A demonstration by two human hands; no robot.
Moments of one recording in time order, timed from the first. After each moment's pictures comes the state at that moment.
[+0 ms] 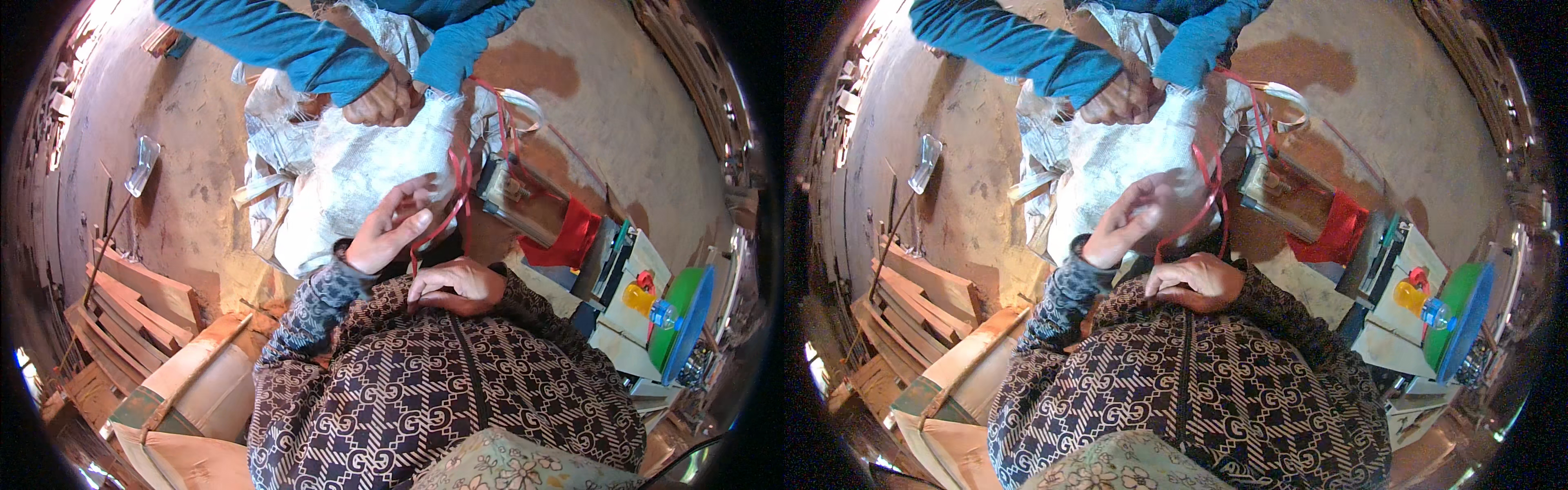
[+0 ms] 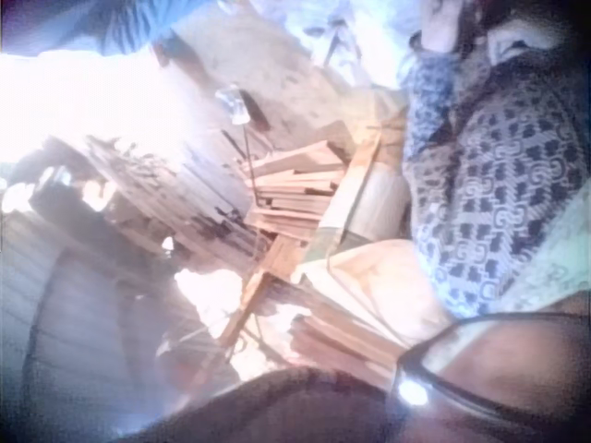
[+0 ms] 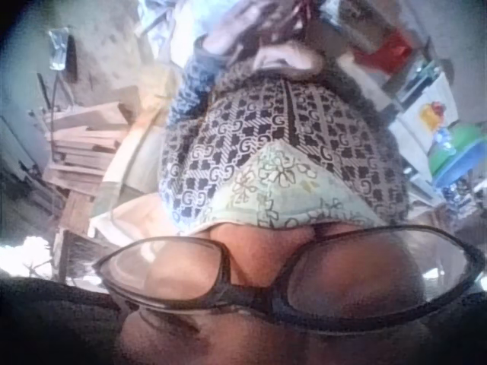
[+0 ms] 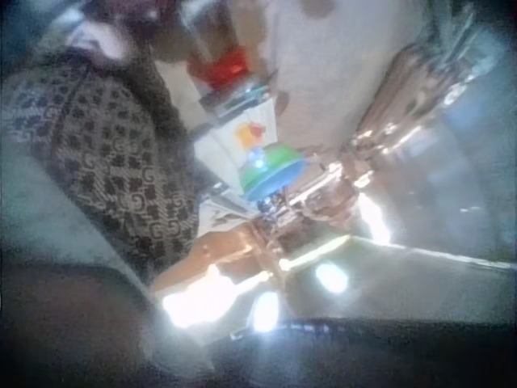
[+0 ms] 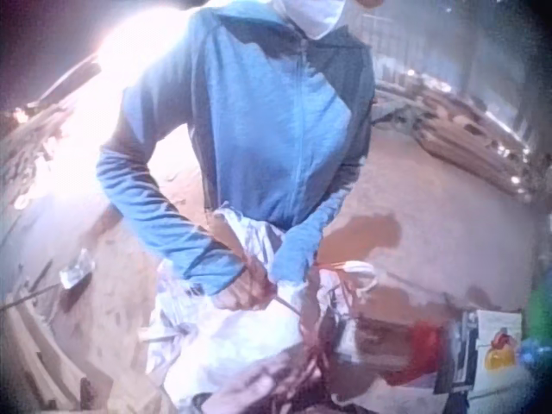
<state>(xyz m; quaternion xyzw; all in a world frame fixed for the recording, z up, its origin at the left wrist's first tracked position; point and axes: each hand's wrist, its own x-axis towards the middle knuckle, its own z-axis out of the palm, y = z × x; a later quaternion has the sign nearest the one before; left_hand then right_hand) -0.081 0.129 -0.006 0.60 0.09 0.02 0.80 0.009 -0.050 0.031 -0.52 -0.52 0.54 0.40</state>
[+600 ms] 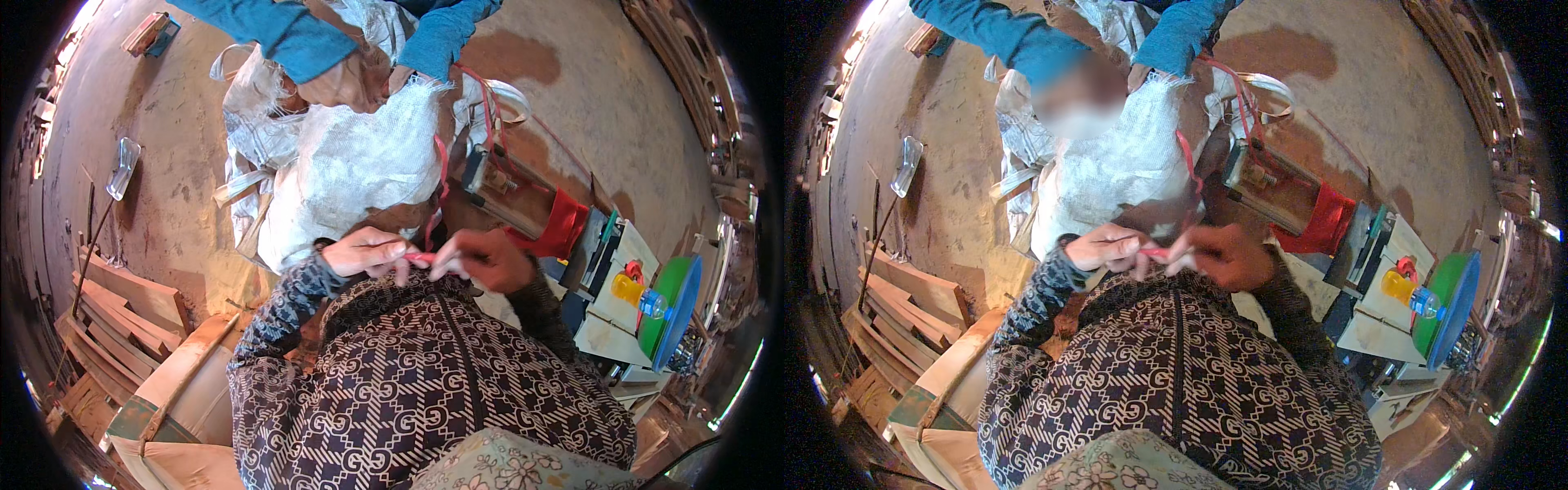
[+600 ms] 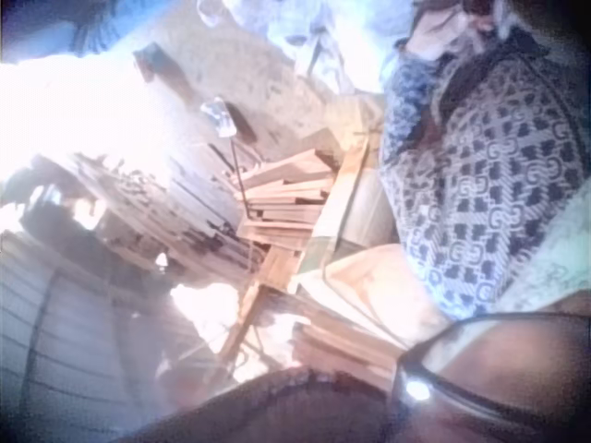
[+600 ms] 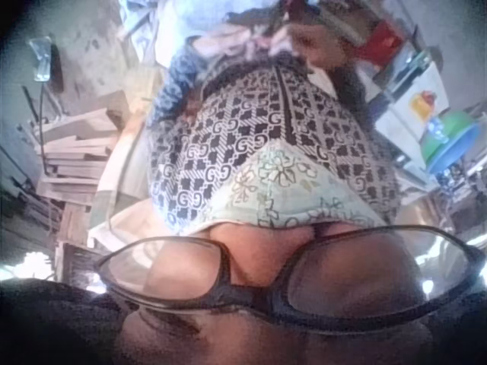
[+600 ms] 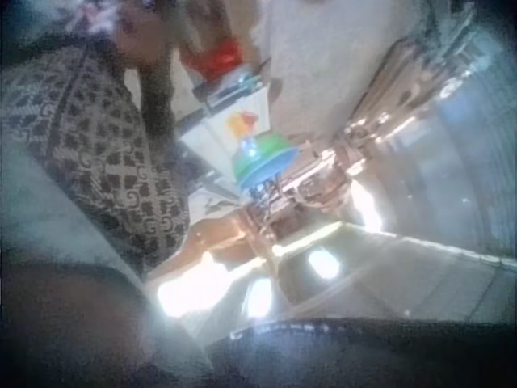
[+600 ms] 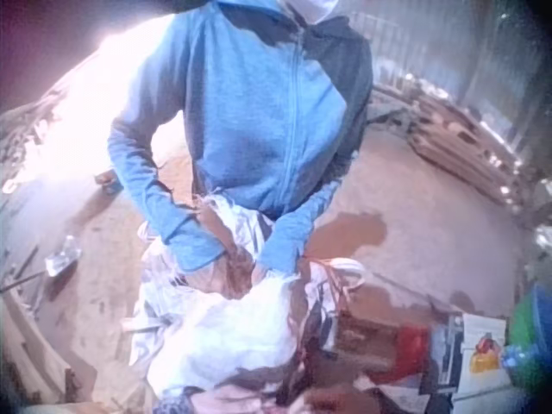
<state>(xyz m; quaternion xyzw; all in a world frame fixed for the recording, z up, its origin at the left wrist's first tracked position) -0.106 0.156 -0.024 0.49 0.01 -0.31 0.81 0.042 -0.074 0.060 -0.63 -0.35 0.55 0.41</state>
